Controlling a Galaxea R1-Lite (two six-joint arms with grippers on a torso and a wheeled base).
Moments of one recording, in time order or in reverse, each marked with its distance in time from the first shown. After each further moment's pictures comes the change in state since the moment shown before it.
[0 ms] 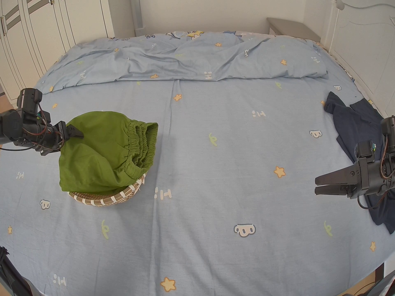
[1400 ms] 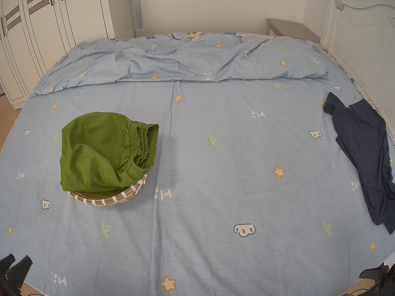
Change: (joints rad) left arm -0.204 -1.571 0.820 0.436 0.209 -0.116; right arm -0.041 -1.265 0.518 0.196 -0.064 -0.016
